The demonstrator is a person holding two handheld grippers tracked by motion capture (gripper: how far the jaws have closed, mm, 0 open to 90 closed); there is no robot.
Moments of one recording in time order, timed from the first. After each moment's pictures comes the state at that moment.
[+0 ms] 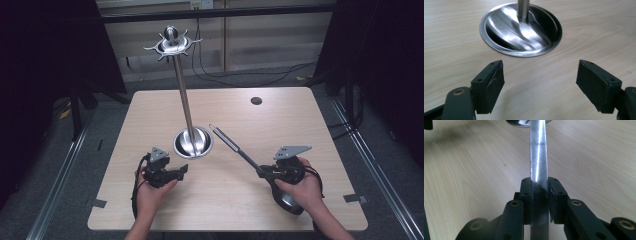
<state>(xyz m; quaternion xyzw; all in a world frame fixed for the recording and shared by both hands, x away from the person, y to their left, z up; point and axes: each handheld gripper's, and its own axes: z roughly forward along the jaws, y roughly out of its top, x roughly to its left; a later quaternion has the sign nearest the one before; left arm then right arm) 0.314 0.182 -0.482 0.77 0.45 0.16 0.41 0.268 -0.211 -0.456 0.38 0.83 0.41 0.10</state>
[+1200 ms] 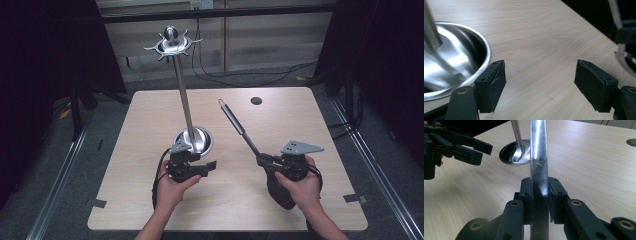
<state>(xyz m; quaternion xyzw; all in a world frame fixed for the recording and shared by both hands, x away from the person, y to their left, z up) 0.317 0.115 -0.456 0.77 0.40 0.03 0.50 0.263 -0.210 -0.439 0.41 0.75 0.49 0.16</state>
